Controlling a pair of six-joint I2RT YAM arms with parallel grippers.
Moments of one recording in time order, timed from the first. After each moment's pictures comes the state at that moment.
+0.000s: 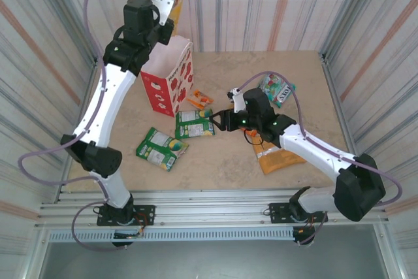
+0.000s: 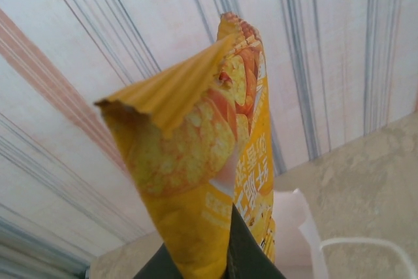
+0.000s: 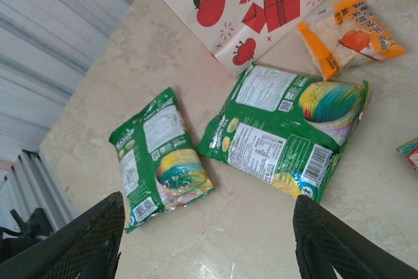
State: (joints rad) left arm -0.39 1.79 2.17 -0.66 -0.25 0.32; right arm 0.64 1.32 0.91 -0.16 -0.32 0.43
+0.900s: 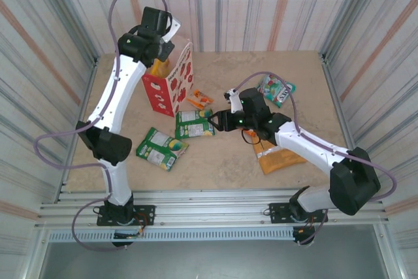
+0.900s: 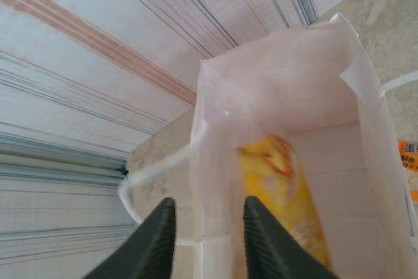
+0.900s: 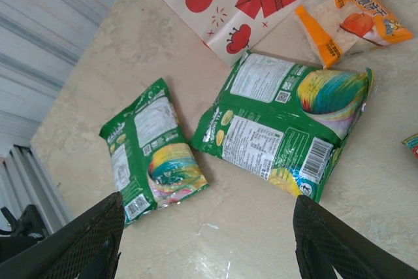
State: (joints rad) left arm -0.39 1.94 2.33 -1.06 -0.41 0.43; right arm 0.65 1.37 0.94 -0.17 -0.32 0.43
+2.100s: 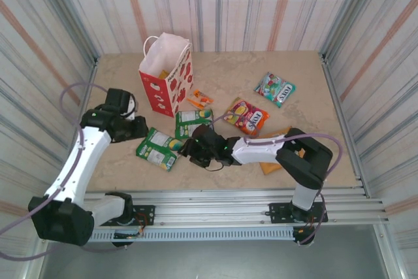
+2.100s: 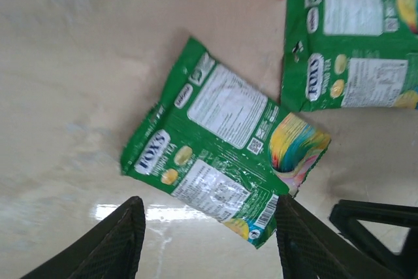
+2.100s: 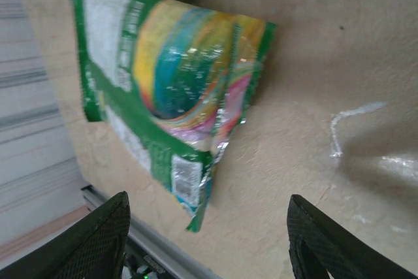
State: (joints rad) left arm -0.18 1.15 1.03 -1.04 0.08 -0.33; right arm 1.05 1.78 0.93 0.09 -0.15 1.42
